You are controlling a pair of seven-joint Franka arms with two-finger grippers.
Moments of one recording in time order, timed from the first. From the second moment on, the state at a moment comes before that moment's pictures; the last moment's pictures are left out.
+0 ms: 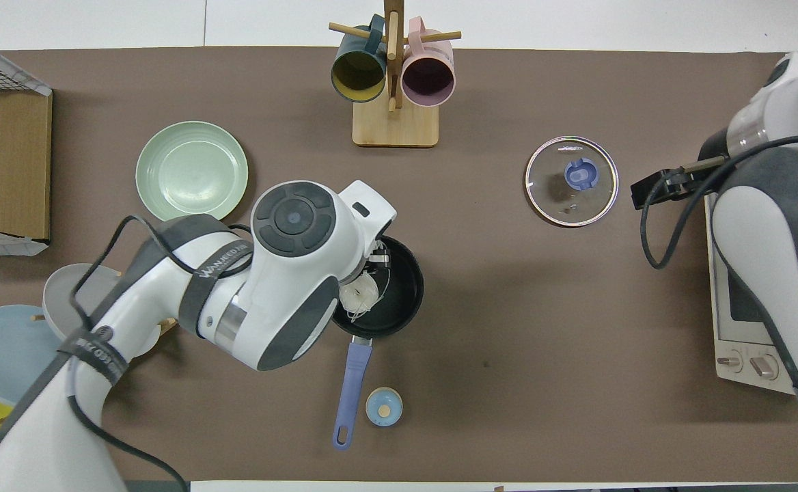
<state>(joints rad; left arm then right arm) -0.60 0.16 -0.04 -1.82 -0.07 1.96 -0.60 0.18 0.06 -0.12 -1.65 0.04 1.65 -0.12</state>
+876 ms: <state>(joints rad) -0.11 0.25 -0.03 -1.67 -0.13 1.98 -0.06 0.13 -0.02 -0.13 -1.58 -0.02 1.47 -0.09</state>
